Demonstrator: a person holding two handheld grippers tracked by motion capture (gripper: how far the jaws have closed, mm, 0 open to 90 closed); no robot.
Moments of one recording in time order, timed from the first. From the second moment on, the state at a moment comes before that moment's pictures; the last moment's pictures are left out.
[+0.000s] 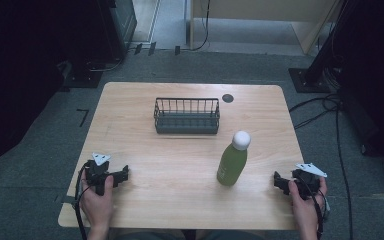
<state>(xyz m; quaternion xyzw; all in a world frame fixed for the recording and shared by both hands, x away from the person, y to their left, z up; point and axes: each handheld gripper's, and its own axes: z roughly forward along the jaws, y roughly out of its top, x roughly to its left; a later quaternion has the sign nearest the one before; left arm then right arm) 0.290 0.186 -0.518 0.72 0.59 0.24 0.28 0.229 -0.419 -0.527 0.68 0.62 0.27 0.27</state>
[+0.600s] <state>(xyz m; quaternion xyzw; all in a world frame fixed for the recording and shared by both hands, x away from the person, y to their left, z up) 0.290 0.186 -0.518 0.72 0.59 0.24 0.28 0.209 -0.409 -0.508 0.65 0.64 0.31 0.27</state>
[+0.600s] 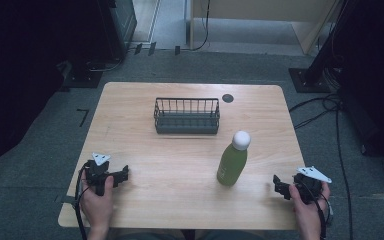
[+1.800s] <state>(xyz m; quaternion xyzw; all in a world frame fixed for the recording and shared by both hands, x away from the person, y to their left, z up) 0.290 0.186 -0.518 0.72 0.59 0.24 0.28 0.199 -0.323 -0.488 0.55 0.71 0.38 0.22</state>
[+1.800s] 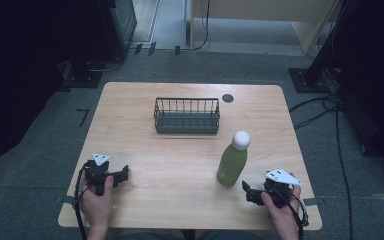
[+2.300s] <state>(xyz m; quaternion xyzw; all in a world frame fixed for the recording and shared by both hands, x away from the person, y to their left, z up) 0.290 0.186 -0.518 0.72 0.59 0.24 0.28 0.204 -0.296 -0.480 0.52 0.72 0.41 0.21</state>
